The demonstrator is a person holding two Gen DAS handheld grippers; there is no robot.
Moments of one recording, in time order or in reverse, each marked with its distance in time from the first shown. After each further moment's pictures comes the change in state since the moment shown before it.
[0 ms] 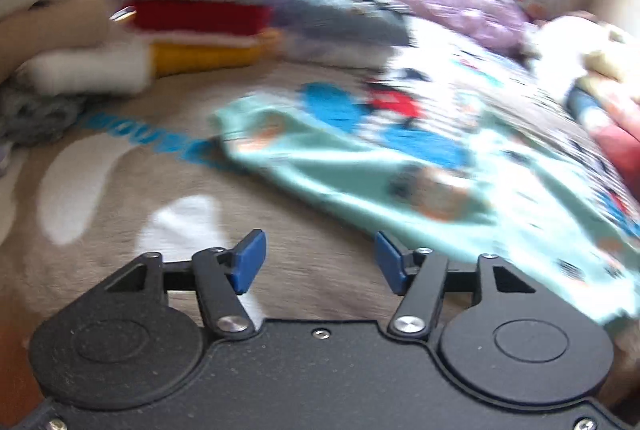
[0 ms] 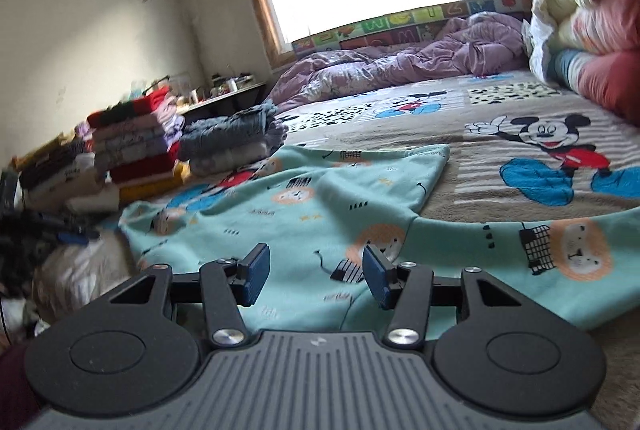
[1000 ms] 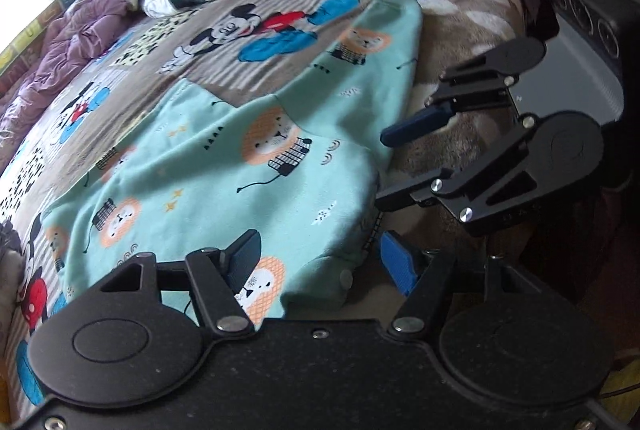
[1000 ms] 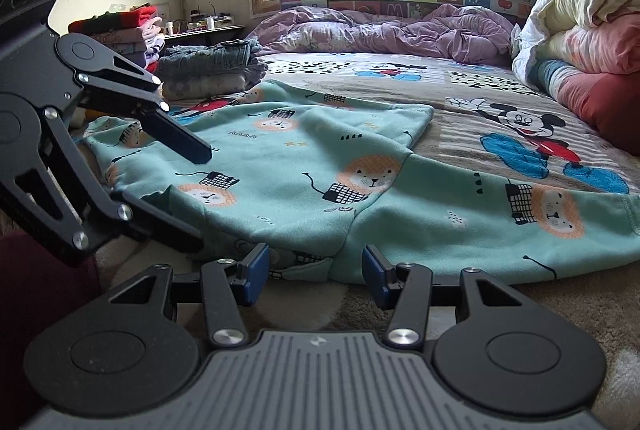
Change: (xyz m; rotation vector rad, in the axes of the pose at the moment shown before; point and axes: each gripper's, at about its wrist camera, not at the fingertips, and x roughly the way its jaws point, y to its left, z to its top) left arm 0.028 -0.299 -0.060 1.106 0.144 -0.471; right arm 0.011 0.031 -0.032 -0.143 0.130 -0.162
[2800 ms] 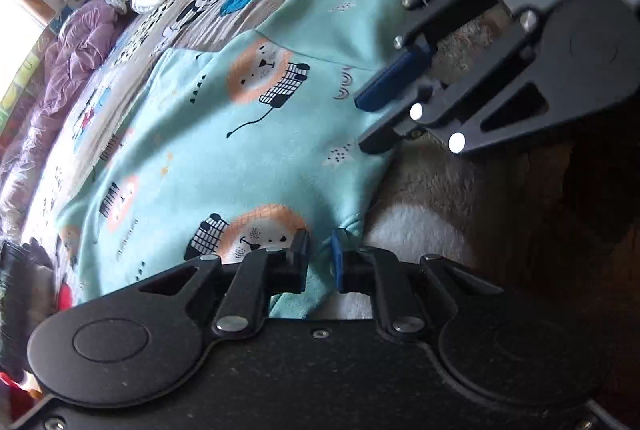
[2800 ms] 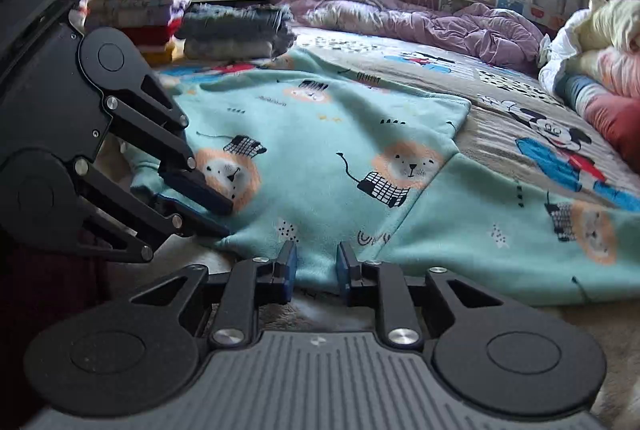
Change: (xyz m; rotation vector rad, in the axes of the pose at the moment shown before) left arm 0.031 -0.018 -0.029 0.155 0.123 0.119; right arm 0.022 0.032 0.000 -0.141 0.081 0.010
